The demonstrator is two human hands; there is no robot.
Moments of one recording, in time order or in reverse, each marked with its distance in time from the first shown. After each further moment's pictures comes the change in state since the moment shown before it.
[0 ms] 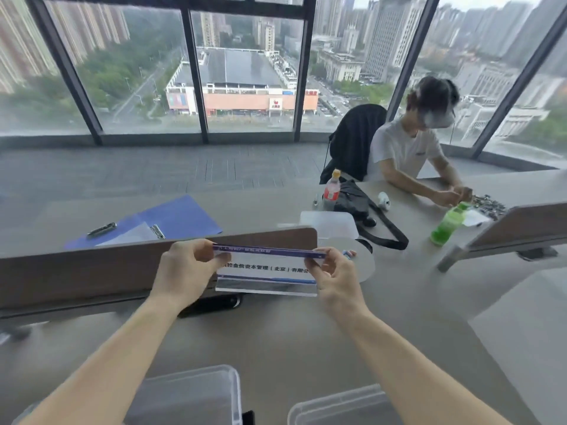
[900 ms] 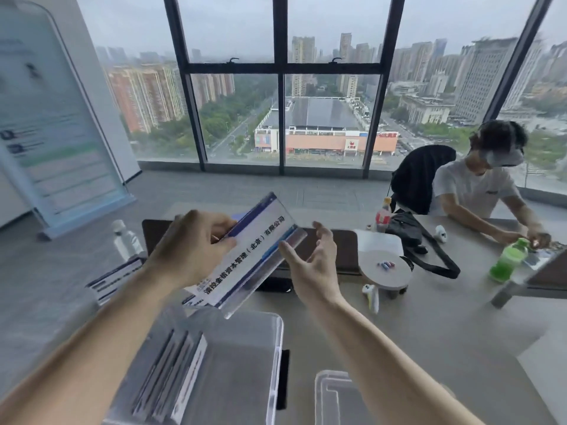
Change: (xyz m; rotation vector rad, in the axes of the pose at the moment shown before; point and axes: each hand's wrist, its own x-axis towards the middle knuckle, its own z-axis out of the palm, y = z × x) left_hand -0.237 0.099 -0.146 0.277 0.197 0.235; right_hand -0.188 -0.131 0.006 0.113 -0.220 -0.122
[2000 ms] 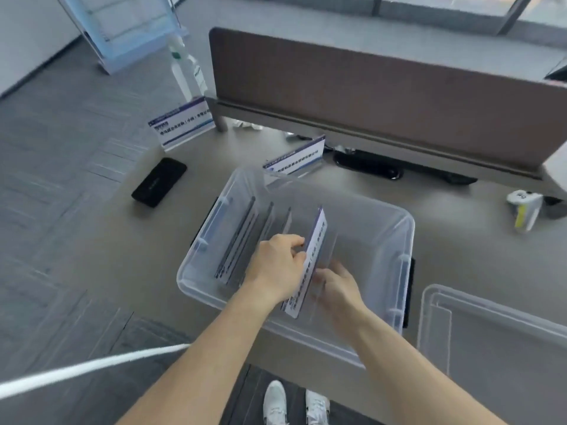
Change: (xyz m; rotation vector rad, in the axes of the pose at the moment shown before) left_hand -0.124 -0.248 0.186 -0.183 -0.391 -0.710; right_hand -0.071 0.286 0.210 0.163 -0.245 0.901
